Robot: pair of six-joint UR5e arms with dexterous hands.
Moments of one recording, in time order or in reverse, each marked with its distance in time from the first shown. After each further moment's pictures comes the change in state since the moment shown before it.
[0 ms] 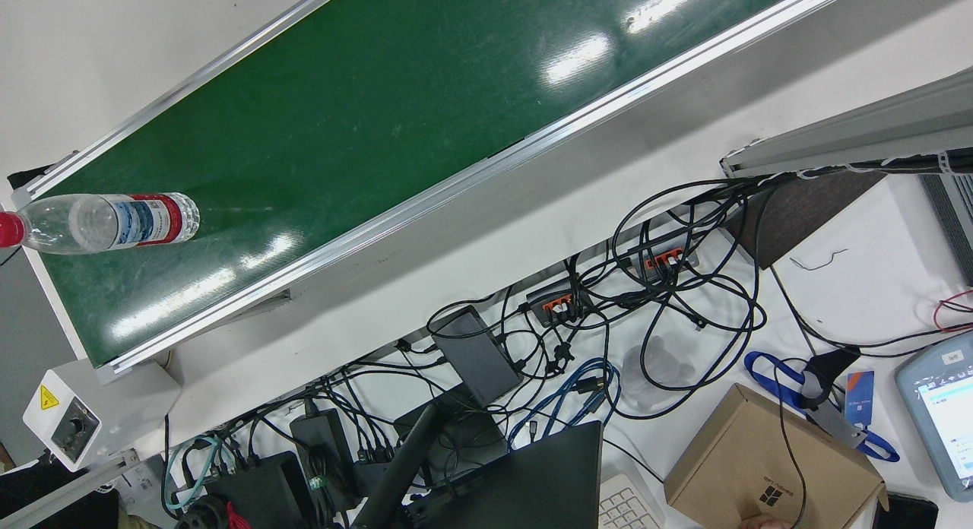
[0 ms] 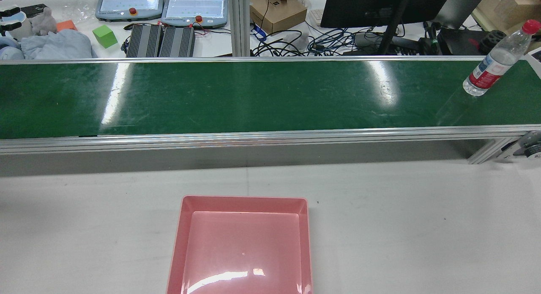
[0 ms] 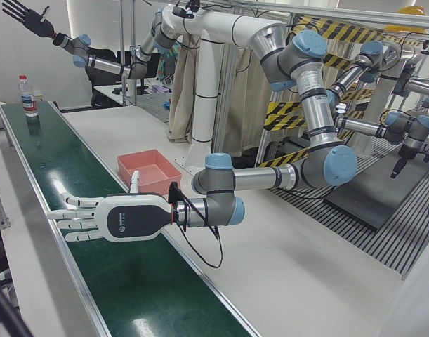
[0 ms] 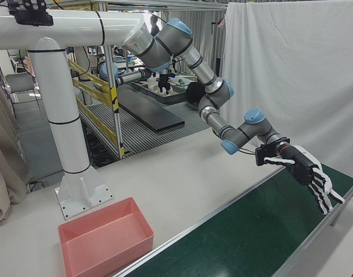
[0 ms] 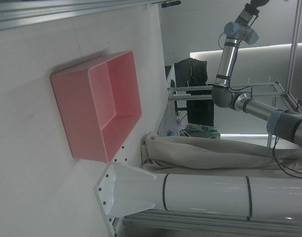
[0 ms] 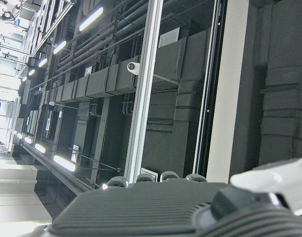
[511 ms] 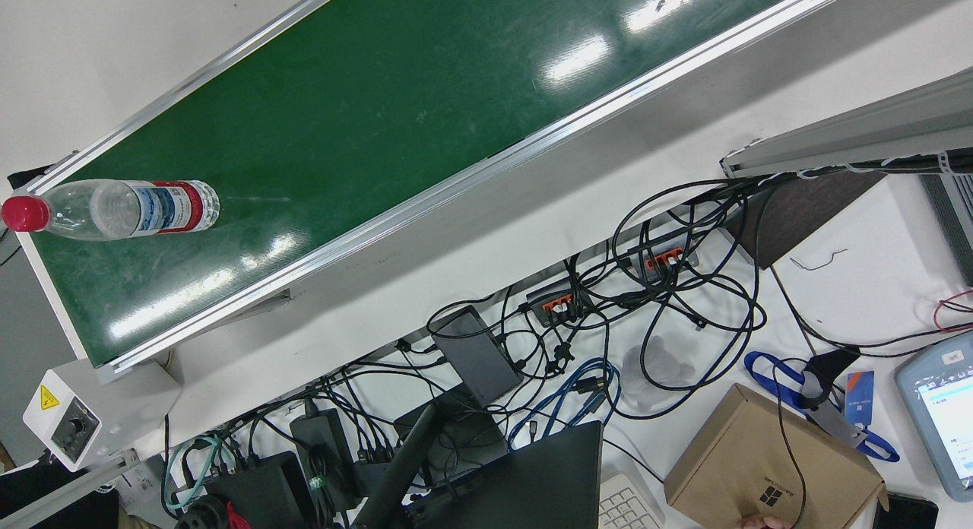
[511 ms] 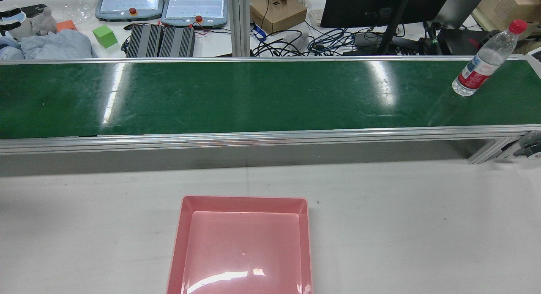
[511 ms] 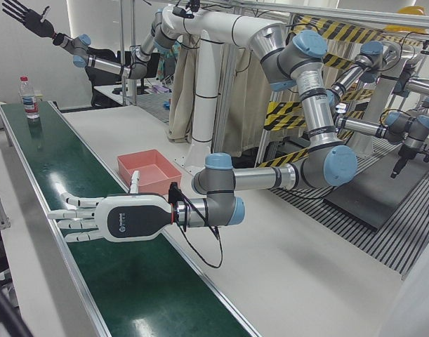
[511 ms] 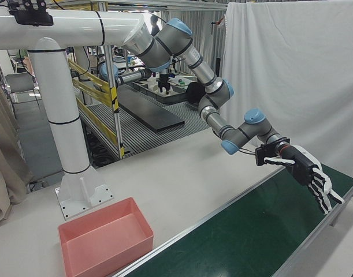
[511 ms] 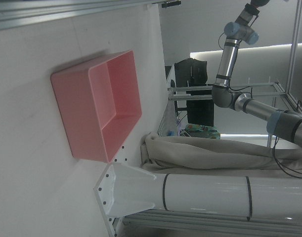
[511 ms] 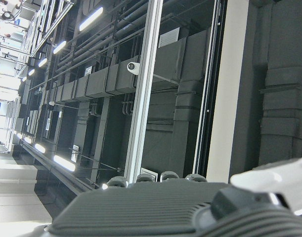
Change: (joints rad) left arm 0.000 0.001 0.000 0.000 0.000 0.000; right arm 0.000 0.000 0.000 0.000 0.000 0.000
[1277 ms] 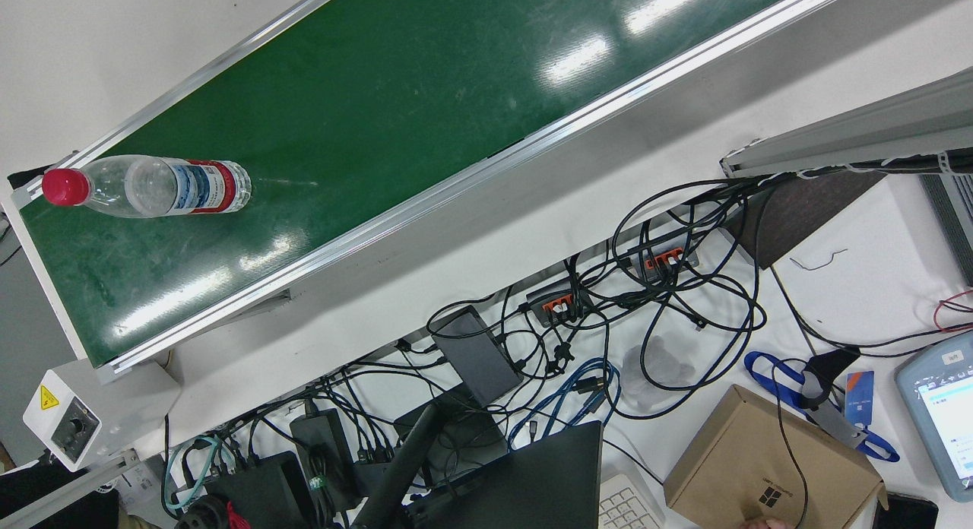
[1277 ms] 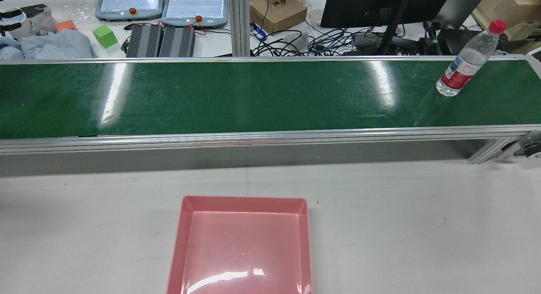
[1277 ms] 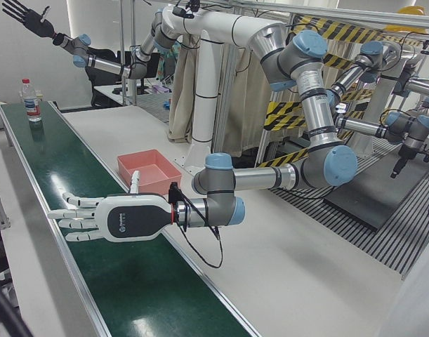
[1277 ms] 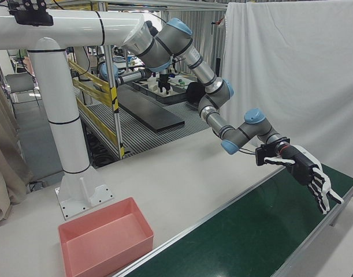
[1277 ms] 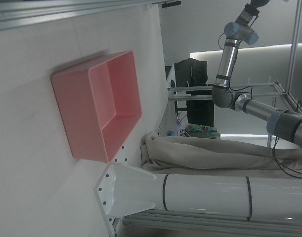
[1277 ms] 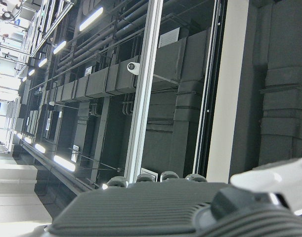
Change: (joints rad) left arm -0.001 0.000 0.000 0.000 0.000 0.000; right arm 0.000 0.000 0.000 0.000 0.000 0.000
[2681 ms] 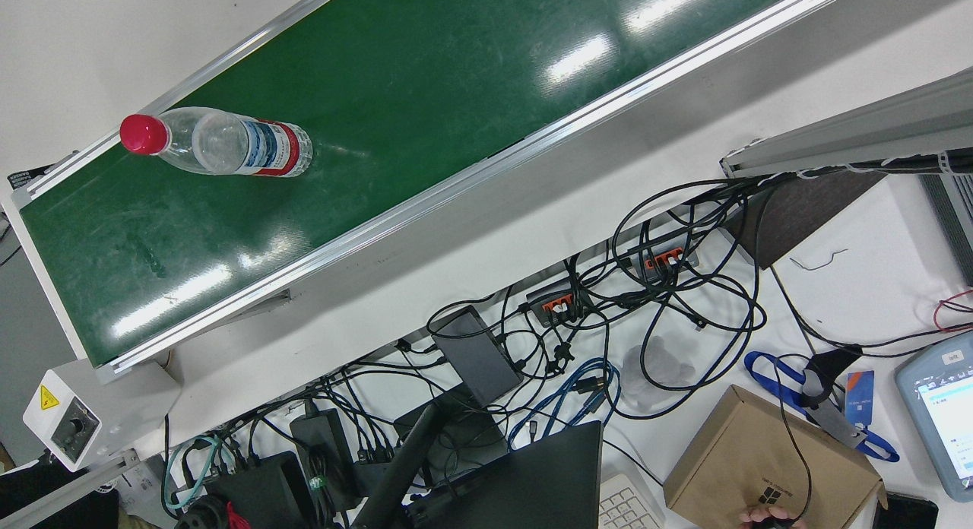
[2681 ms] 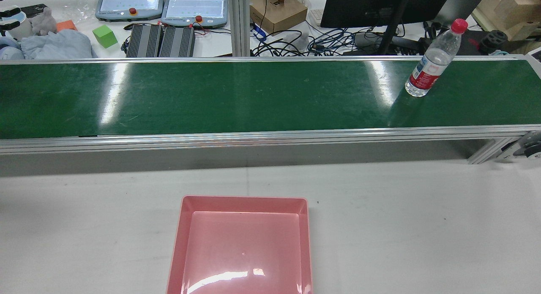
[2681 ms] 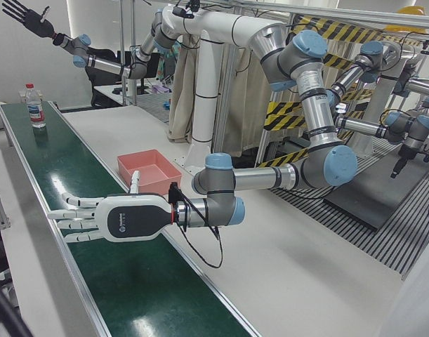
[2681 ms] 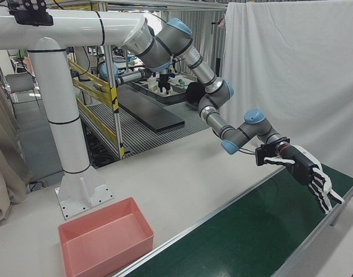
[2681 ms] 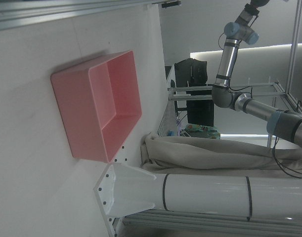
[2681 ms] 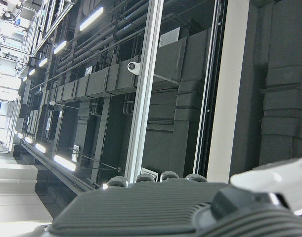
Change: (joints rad) left arm 0.000 0.000 0.000 0.000 0.000 0.000; right arm 0.000 0.000 -0.002 0.000 0.000 0.000
